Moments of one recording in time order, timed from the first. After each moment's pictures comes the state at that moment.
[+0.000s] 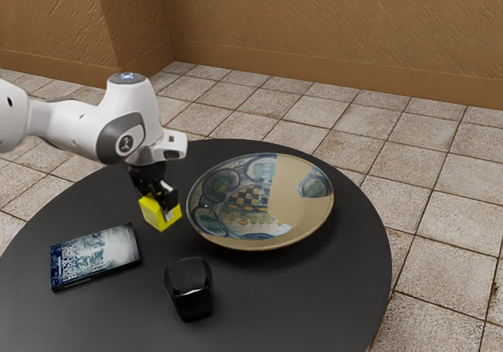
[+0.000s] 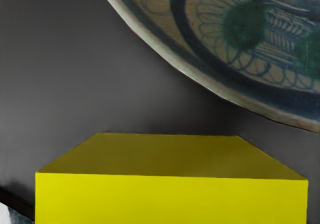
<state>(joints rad) 0.03 0.11 0.02 -2.15 0.08 2.27 0.22</state>
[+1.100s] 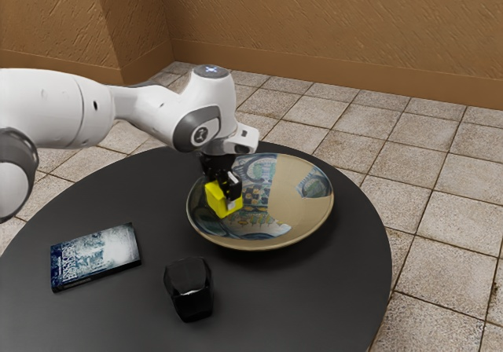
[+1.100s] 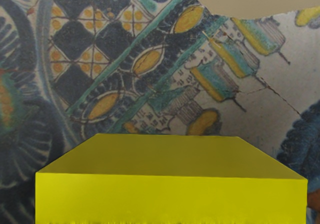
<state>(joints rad) -0.11 0.44 -0.02 -1.71 0.15 2.16 0.22</state>
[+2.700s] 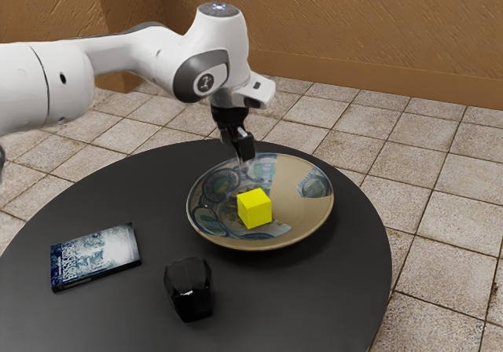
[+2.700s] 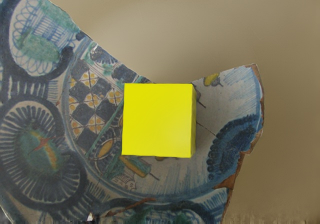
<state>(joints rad) -0.17 0.32 -0.05 -1.57 0.17 1.97 0.32</state>
